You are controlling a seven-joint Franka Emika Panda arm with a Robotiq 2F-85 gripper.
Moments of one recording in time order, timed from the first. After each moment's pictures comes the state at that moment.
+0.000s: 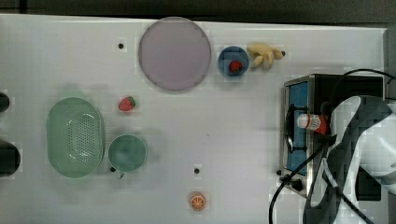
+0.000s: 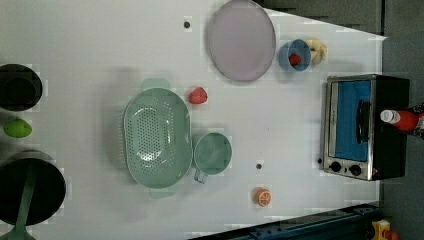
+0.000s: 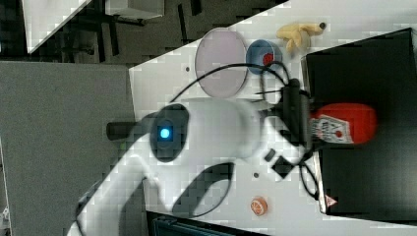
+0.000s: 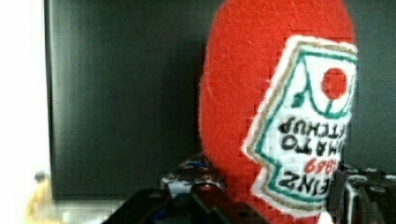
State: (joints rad) arm -0.09 0.28 -0.57 -1.80 0.12 0.45 0.08
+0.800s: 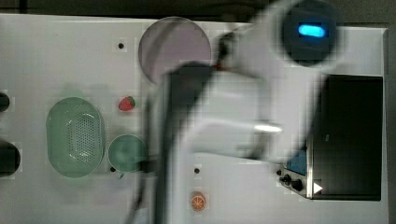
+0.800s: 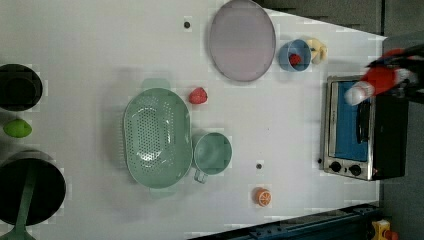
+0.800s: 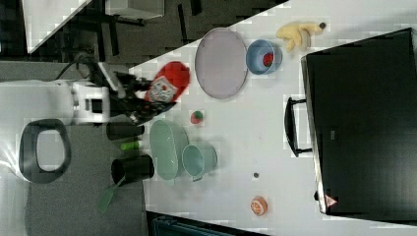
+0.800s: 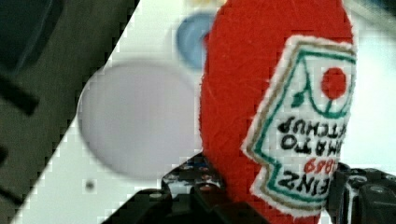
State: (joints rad) arm 0.10 0.08 -0.12 -1.79 0.11 0.32 0.08
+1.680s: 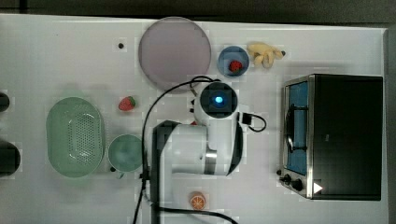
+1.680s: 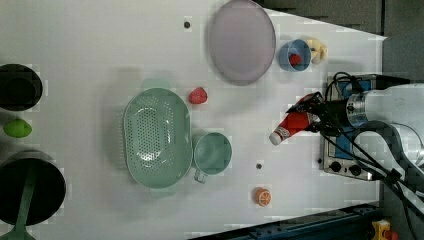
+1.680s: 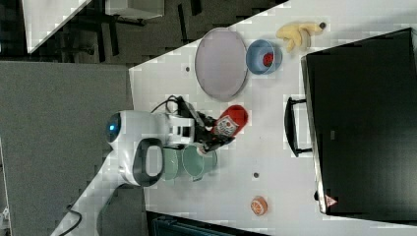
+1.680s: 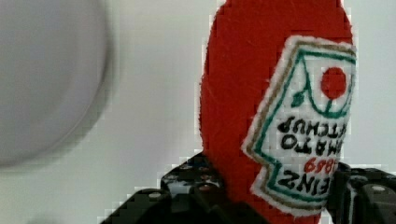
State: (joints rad) arm 0.13 0.17 -0.18 -2.28 0.02 0.76 0.08
